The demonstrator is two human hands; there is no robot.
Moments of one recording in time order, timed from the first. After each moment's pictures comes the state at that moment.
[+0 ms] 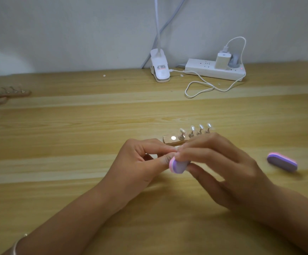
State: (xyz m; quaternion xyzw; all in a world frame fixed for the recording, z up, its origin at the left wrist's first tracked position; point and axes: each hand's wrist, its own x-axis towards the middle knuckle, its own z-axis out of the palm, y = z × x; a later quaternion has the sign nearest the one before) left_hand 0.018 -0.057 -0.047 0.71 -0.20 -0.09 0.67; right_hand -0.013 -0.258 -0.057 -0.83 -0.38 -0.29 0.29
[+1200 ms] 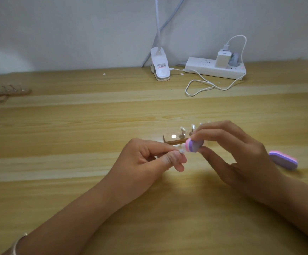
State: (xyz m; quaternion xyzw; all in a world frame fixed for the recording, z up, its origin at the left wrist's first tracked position) left_hand 0.017 -0.057 -0.046 0.74 -0.25 -0.08 0.61; right_hand -0.007 -0.275 -0.053 -0.85 -0.32 -0.29 0.29
